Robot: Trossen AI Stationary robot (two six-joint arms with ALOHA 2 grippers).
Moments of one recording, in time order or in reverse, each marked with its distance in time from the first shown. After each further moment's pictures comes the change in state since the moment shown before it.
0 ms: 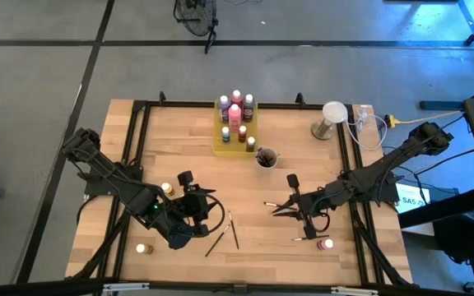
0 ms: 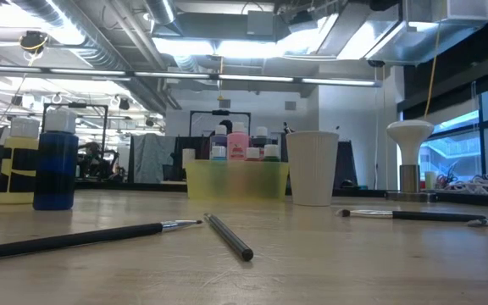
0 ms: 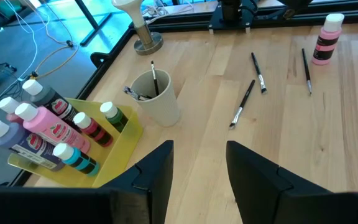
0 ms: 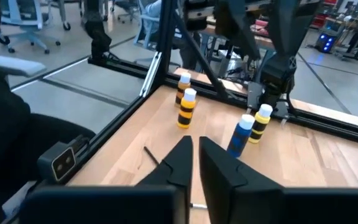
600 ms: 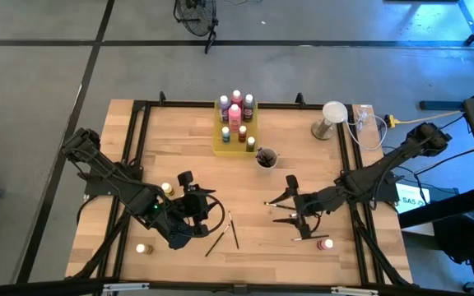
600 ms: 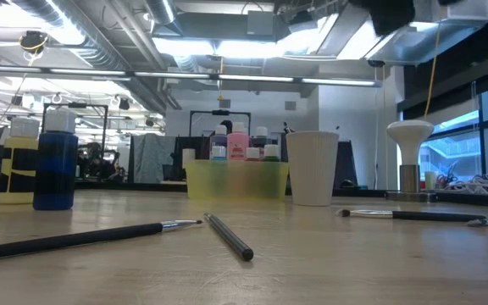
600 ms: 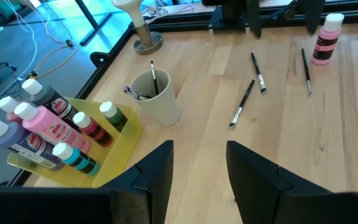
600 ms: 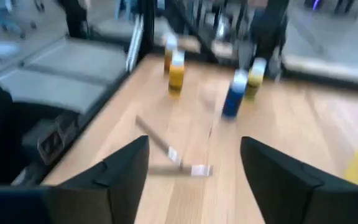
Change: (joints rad) left arm 0.000 0.000 0.000 0.000 0.002 -0.003; right arm 0.013 0.040 0.000 -0.080 0.081 0.121
